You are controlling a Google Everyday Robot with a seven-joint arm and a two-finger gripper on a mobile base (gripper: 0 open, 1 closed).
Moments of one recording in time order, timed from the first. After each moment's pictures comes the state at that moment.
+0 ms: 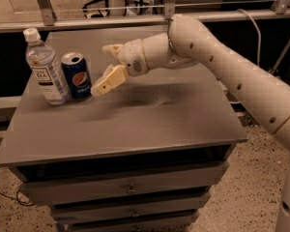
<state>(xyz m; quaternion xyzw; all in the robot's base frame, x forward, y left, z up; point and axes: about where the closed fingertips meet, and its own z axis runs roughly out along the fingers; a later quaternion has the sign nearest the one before) 0.617 0.131 0.883 -0.56 0.58 0.42 0.42</state>
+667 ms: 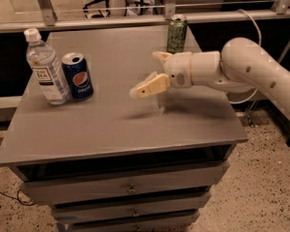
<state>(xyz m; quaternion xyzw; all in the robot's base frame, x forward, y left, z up) 0.620 0.002 0.869 -0.45 0.66 0.36 0.49</state>
